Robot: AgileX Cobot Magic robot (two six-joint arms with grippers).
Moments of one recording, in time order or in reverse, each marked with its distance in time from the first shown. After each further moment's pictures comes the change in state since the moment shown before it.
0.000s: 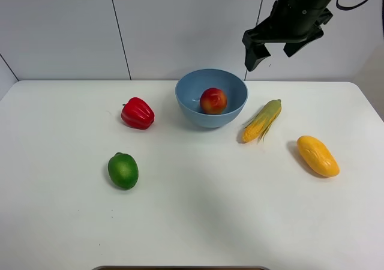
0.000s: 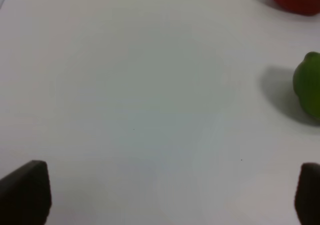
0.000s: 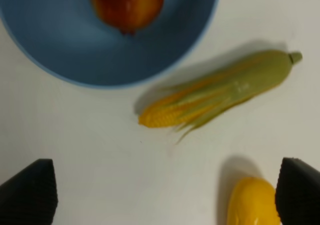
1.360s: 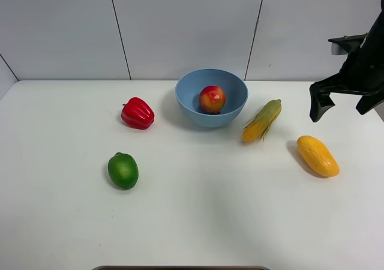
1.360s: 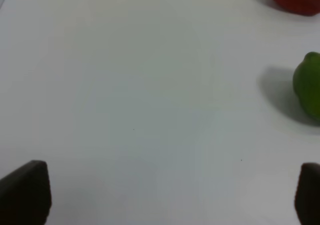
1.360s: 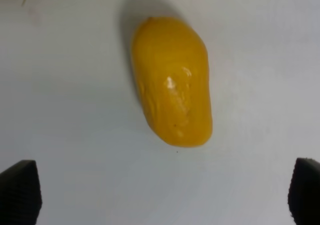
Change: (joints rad) left arm 0.000 0.000 0.000 0.000 0.000 0.000; right arm -0.362 -0.046 0.343 0.006 -0.007 -0.077
